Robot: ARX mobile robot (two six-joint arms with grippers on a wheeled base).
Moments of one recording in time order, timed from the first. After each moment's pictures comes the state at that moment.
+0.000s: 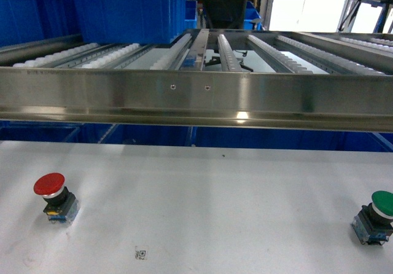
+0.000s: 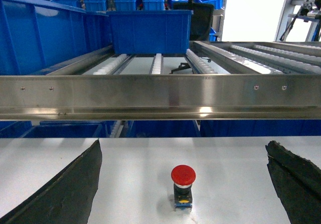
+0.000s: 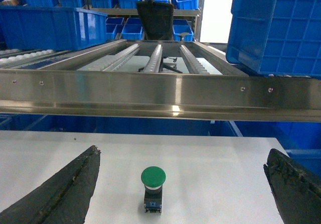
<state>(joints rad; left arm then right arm) 0.00 0.01 0.01 0.00 0.00 0.00 0.00 0.00 0.01 0.00 0.00 0.00</state>
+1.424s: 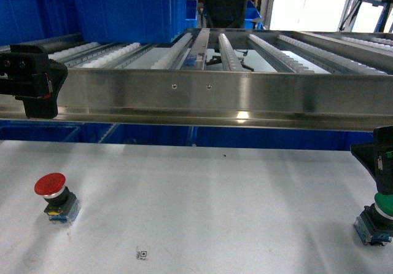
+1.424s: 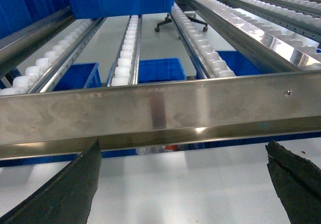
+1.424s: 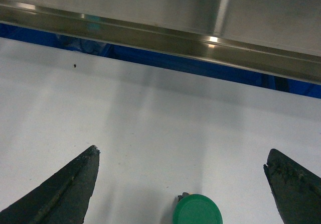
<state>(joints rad) -0.10 1.45 0.52 0.73 -0.03 0.03 0.06 1.57 0.60 0.43 -0.10 -0.08</state>
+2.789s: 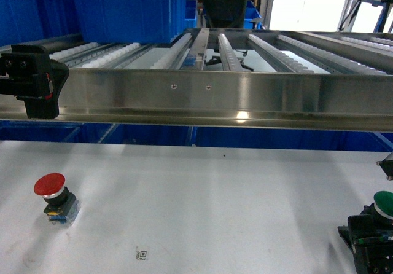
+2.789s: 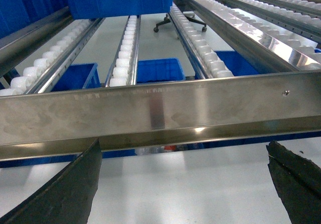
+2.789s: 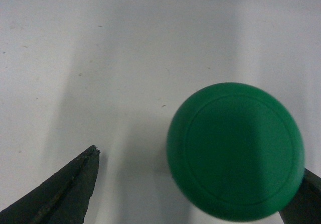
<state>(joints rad) -0.10 1.45 0.52 0.73 -0.03 0.03 0.05 1.90 0.54 0.58 -0.08 -0.05</state>
